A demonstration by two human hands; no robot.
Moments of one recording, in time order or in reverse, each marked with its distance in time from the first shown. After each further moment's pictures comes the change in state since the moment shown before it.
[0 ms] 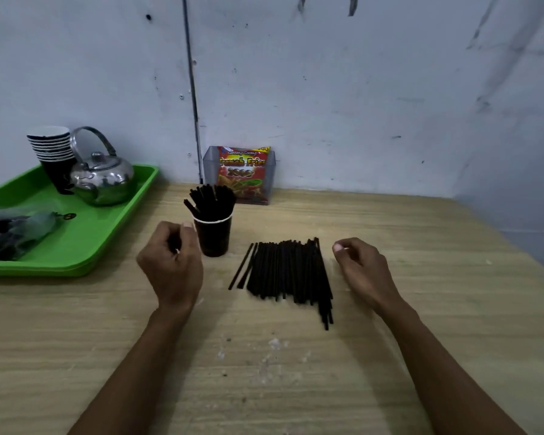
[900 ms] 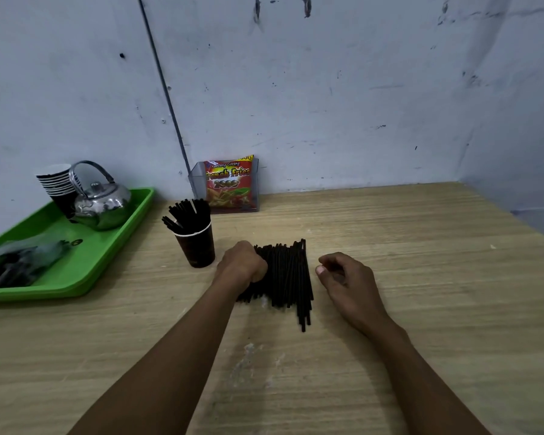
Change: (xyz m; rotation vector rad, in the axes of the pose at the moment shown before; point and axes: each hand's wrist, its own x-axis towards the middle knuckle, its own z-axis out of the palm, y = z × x) left_hand -0.040 0.050 0.099 0.816 -0.987 -0.427; right_hand -0.014 0.047 0.002 0.134 0.043 -0.141
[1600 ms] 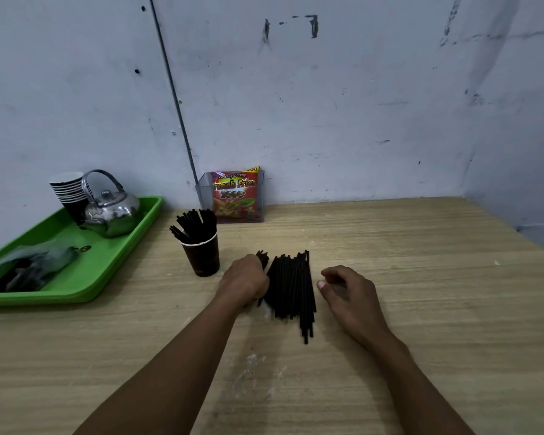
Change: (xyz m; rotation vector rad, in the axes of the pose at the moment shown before) left_hand -0.012 -0.001 -0.003 0.165 -0.007 0.098; right_hand 0.000 0.000 0.000 -0.044 0.012 -0.034
